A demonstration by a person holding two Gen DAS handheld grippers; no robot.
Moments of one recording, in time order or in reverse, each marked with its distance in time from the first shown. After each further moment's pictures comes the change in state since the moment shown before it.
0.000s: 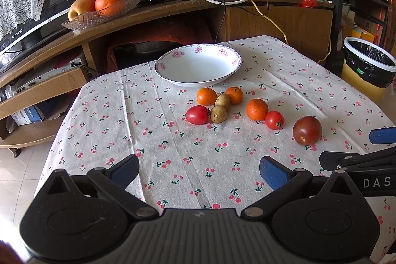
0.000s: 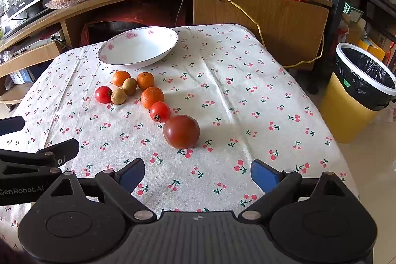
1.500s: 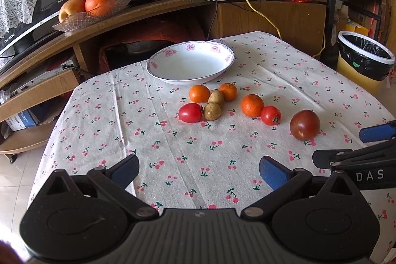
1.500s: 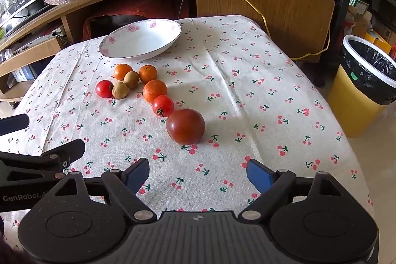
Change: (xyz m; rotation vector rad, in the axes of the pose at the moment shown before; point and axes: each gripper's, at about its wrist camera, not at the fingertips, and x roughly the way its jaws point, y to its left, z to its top) left arm 0.010 -0.004 -0.003 0.038 0.004 -0.024; right arm 0.010 0.001 0.001 0.013 0.039 0.021
